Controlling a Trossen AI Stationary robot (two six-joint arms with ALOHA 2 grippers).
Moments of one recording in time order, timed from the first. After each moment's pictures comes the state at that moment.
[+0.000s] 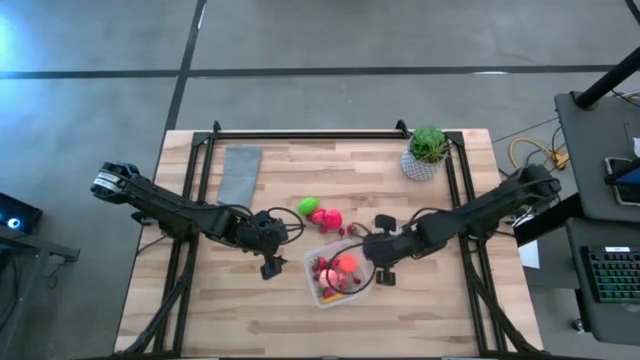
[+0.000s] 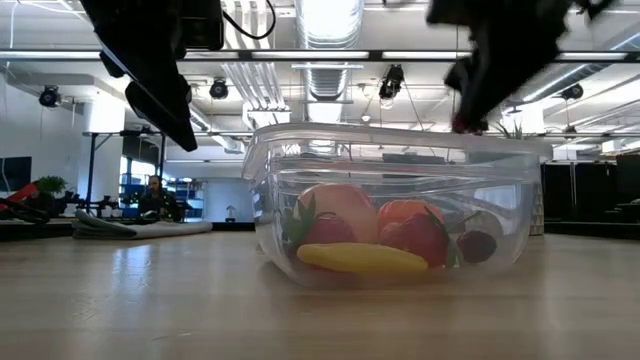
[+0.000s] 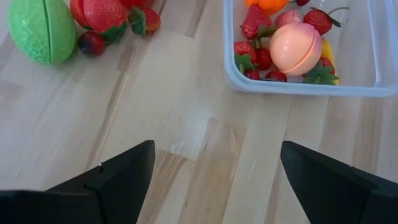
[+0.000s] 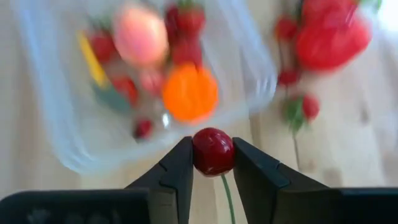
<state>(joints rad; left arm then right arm) -0.32 1.35 0.93 -0.58 -0.17 -0.62 0.38 1.50 1.01 -0.58 0.20 0.39</state>
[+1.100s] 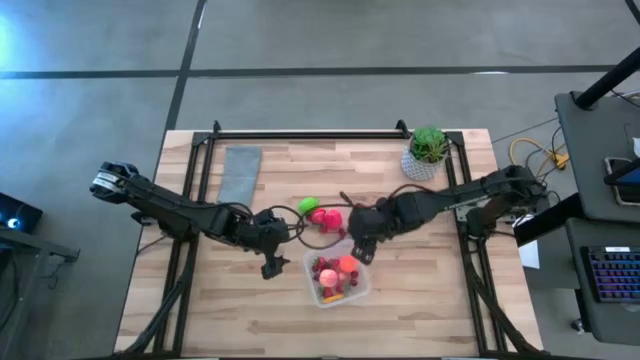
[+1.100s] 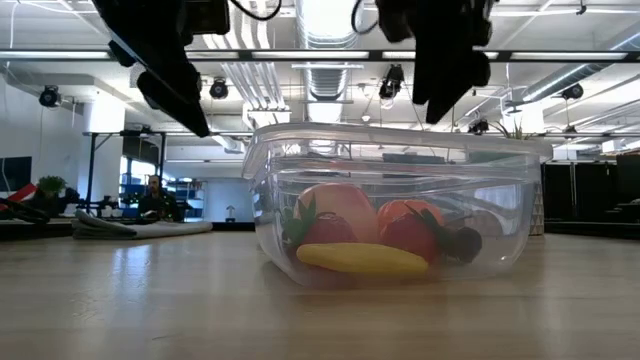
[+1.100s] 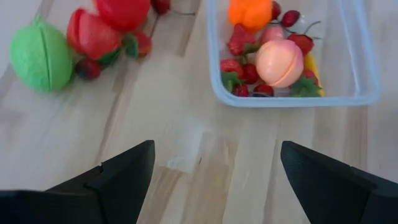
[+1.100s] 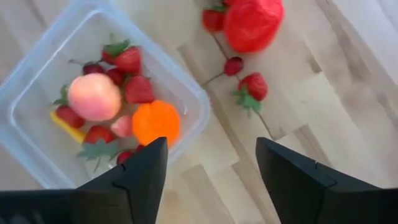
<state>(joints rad) -0.31 1.34 0.96 -0.56 -0.17 -0.56 0.21 1.64 1.36 -0.94 0.13 0.71</state>
